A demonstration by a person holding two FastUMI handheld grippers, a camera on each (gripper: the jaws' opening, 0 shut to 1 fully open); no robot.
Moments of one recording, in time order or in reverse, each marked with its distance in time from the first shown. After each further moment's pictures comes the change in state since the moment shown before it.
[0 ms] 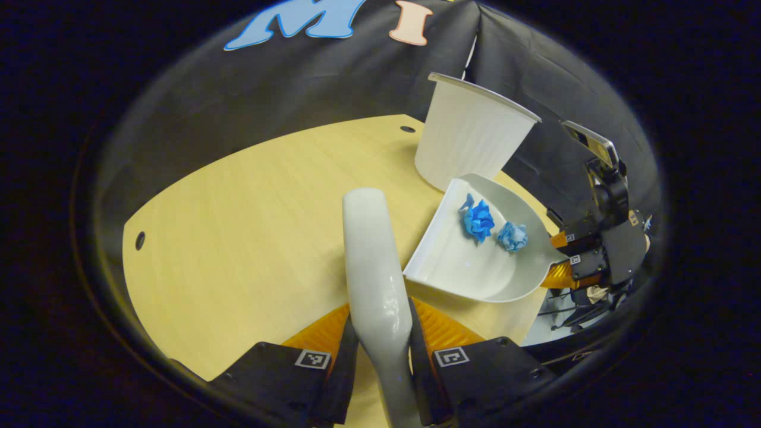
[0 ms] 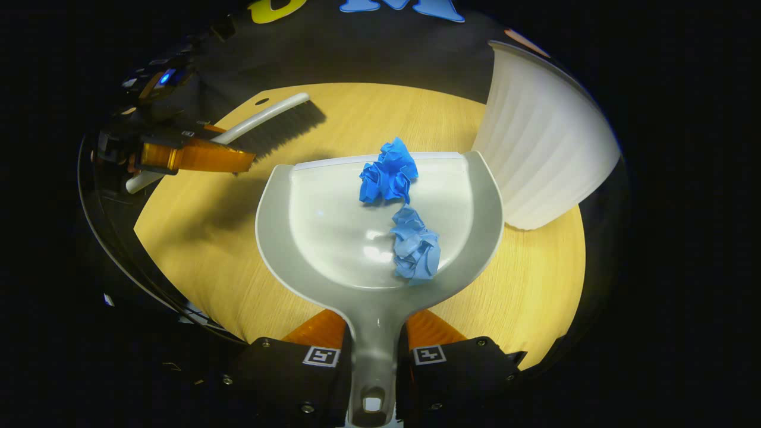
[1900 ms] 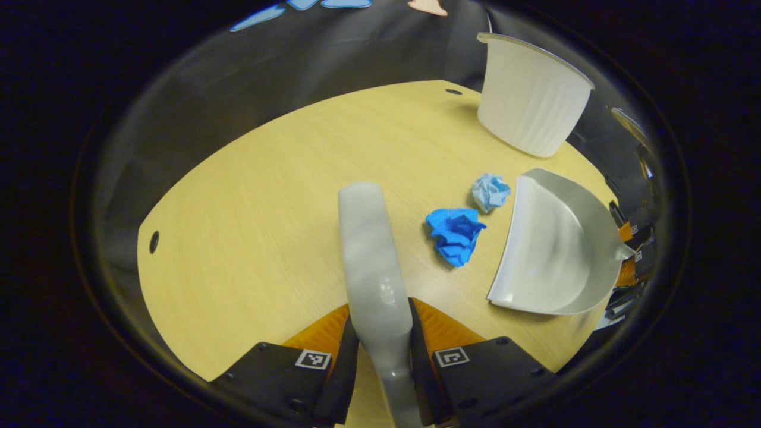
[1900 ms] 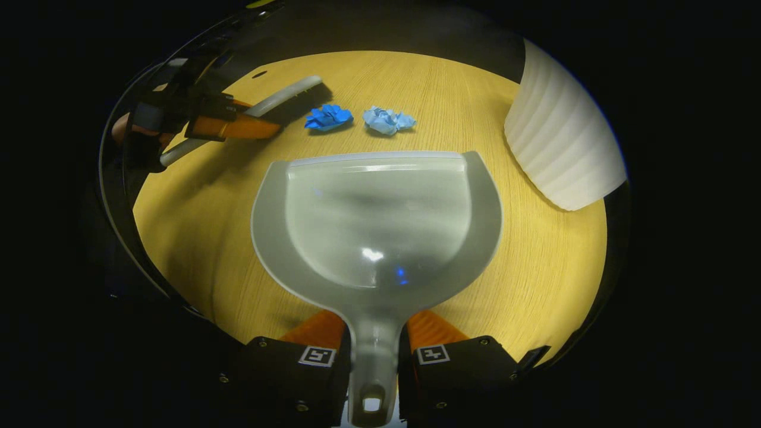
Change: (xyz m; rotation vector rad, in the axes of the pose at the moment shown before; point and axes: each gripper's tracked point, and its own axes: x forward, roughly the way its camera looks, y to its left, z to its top) left arm 0.058 0.063 -0.002 0.112 0.134 0.134; right arm 0.004 0.006 -0.009 0.018 0.179 0.054
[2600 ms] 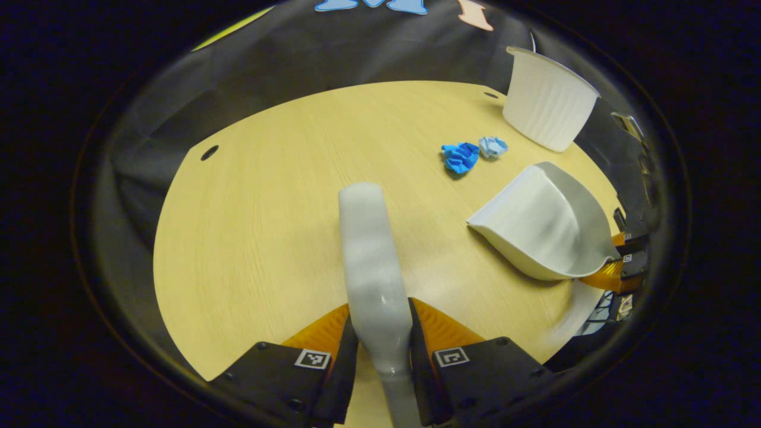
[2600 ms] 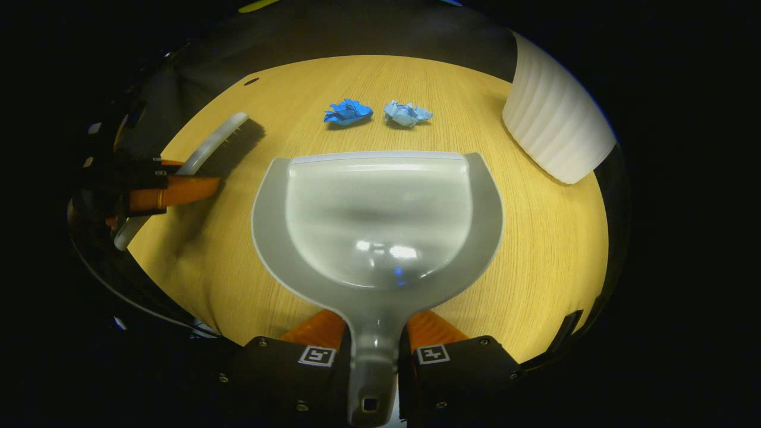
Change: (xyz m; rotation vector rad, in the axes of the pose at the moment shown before) left arm -0.079 -0.008 -0.128 -0.233 0.009 0.159; right arm 0.007 0.050 -0.018 0.092 -0.057 -0.055
